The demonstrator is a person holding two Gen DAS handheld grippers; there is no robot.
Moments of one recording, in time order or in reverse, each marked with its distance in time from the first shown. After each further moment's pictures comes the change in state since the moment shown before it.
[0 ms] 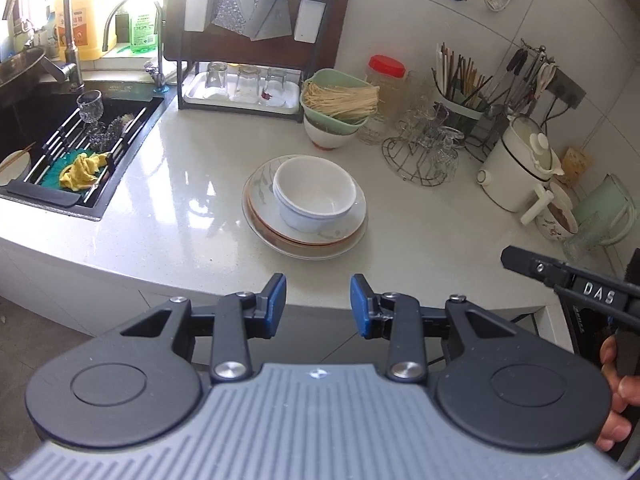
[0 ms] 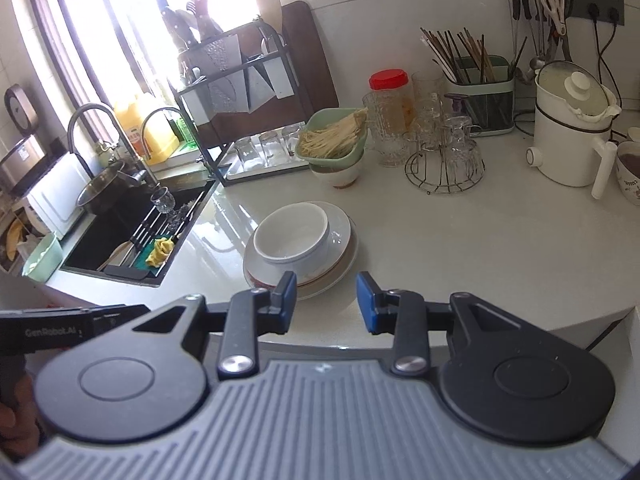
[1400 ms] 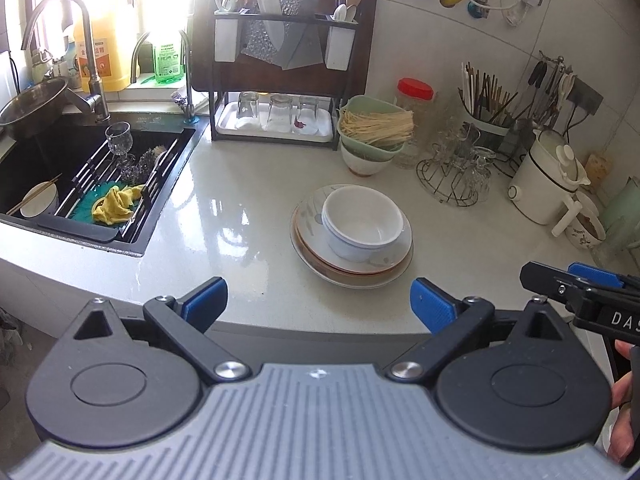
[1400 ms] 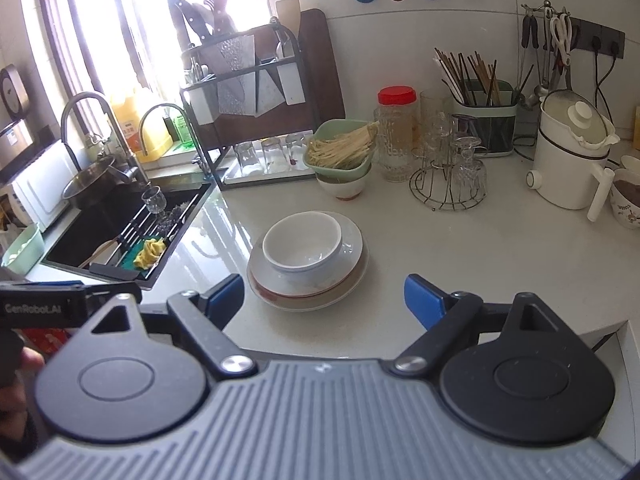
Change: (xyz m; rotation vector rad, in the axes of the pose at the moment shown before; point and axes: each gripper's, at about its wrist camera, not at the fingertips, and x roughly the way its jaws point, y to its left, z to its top) left arm -0.008 0.035 0.013 0.035 -0.069 0.098; right arm 0.009 0.050 -0.004 -0.065 -0.043 -0.072
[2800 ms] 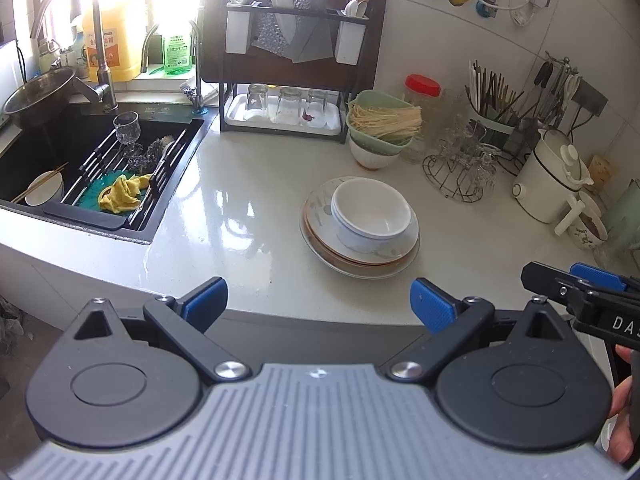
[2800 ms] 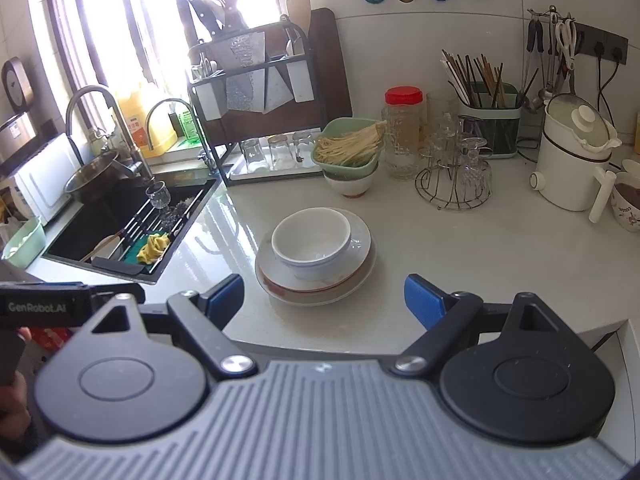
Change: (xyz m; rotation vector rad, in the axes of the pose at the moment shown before) left arm -0.006 0.006 -0.009 -0.021 0.016 0.007; right arm -0.005 0.009 -0.004 -0.016 0.004 0.003
